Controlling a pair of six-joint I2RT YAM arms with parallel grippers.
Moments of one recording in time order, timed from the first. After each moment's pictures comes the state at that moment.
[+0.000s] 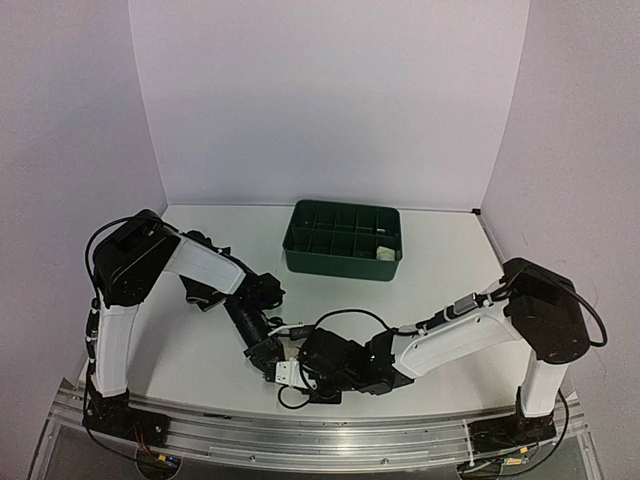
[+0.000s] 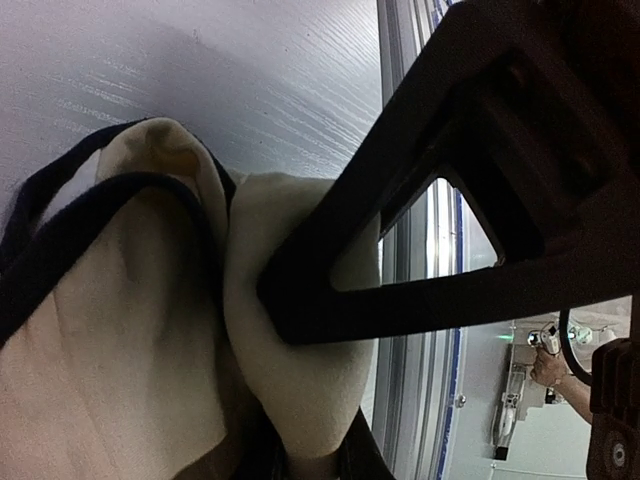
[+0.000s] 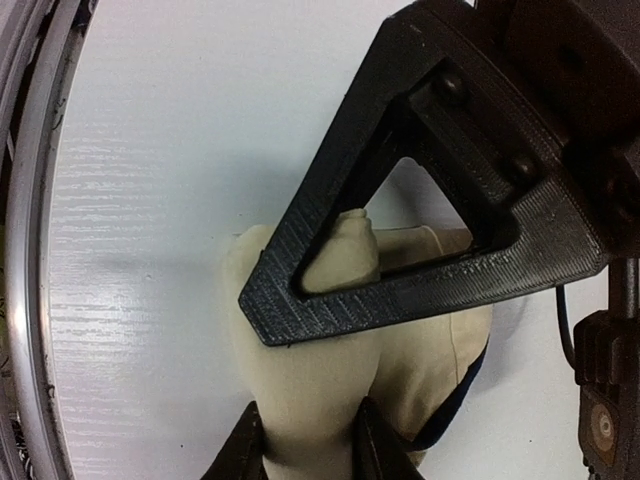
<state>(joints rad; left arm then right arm) -0.78 2.13 1.22 -0.81 0.99 0.60 1.31 1.93 1.05 -0.05 0.21 -0.41</state>
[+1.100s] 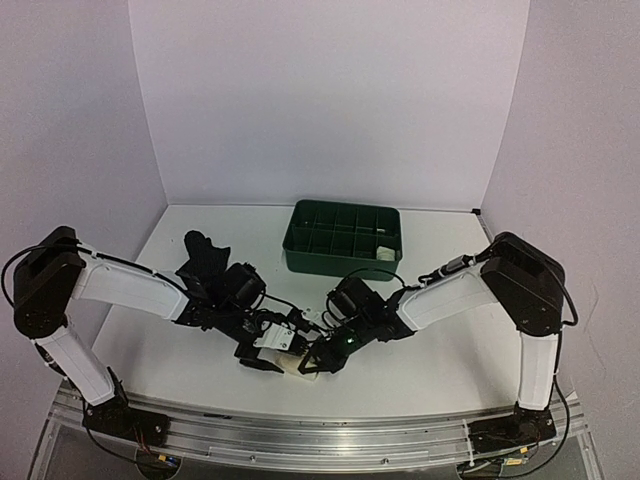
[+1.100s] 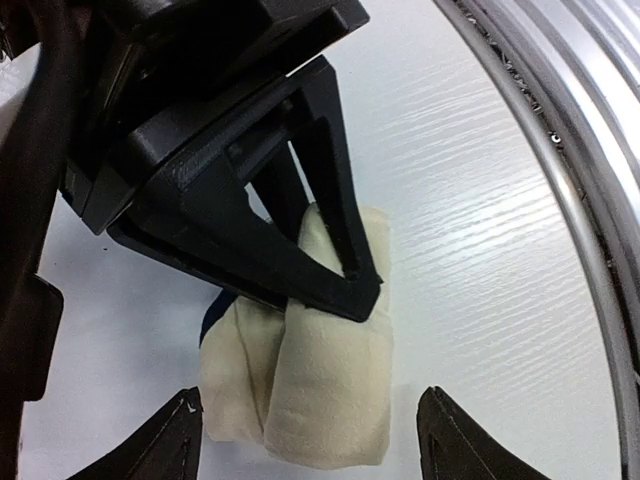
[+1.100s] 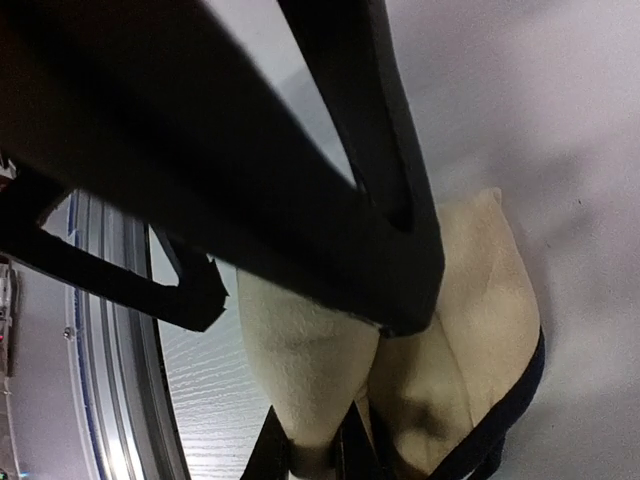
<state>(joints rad) -0.91 1.62 0.81 -0.17 0.43 0.97 0.98 2.02 1.07 0.03 -0.59 0.13</state>
